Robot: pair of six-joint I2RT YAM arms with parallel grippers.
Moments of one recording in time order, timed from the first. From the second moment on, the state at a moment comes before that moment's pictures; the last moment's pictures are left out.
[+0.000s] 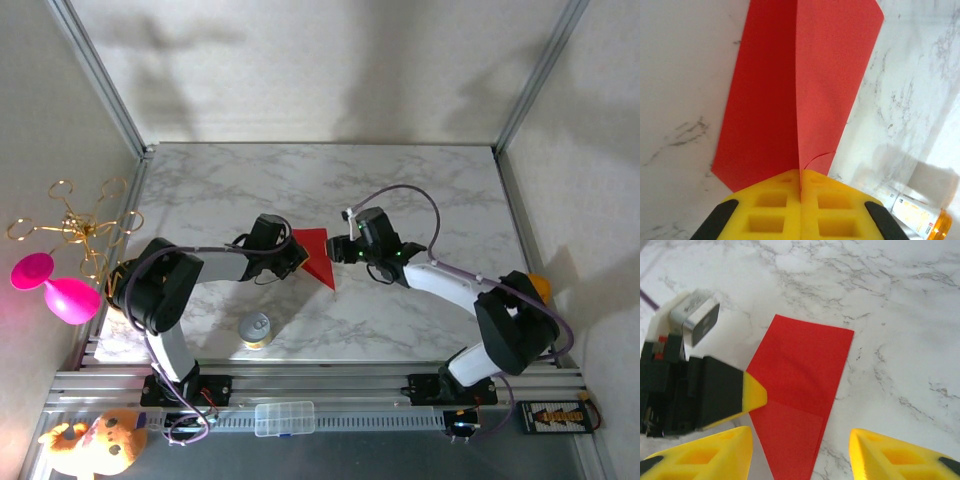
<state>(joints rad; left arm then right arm) -0.50 1.78 0.83 0.14 0.34 -1.21 0.69 1.49 0.84 -0.04 -0.07 0.32</state>
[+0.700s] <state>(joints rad) -0.50 1.78 0.84 0.12 0.30 -1.29 0.90 1.75 0.92 -0.11 0.17 0.22</state>
